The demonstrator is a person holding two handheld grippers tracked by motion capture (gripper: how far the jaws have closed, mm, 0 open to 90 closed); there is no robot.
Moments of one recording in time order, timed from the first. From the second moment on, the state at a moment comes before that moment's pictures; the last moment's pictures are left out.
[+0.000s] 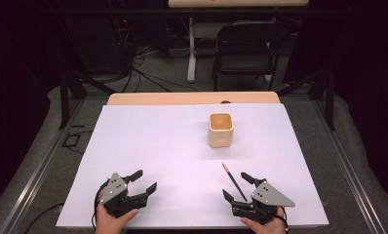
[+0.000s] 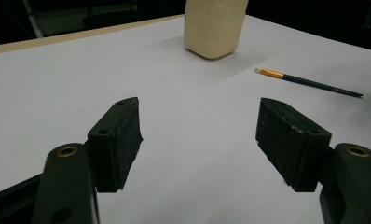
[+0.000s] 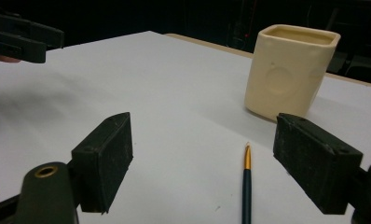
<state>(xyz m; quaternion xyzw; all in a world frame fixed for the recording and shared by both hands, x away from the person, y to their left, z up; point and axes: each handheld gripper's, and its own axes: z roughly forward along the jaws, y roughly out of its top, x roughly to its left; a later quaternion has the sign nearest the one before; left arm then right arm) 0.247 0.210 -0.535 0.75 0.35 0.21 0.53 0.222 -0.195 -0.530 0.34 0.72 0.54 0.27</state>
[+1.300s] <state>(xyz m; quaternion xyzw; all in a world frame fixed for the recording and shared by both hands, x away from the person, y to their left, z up) 0.245 0.211 -0.534 0.76 0.37 0.20 0.50 0.229 -0.185 -0.524 0.36 0.77 0.48 0.23</state>
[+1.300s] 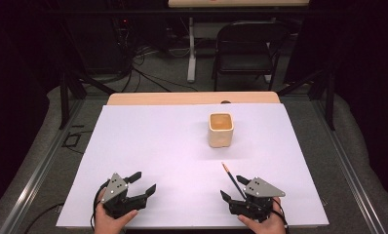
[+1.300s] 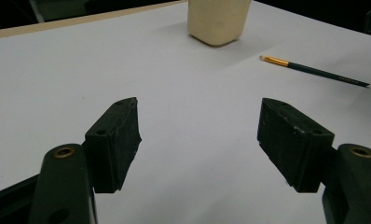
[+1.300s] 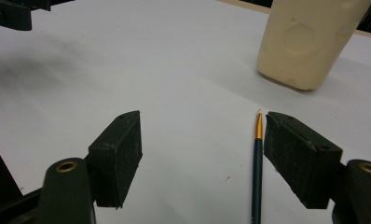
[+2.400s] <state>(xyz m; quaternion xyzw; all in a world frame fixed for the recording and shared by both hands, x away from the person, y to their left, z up) 0.243 0.213 -0.535 0.76 0.37 0.19 0.50 0.249 -0.188 -0.501 0.40 0.78 0.44 0.19</state>
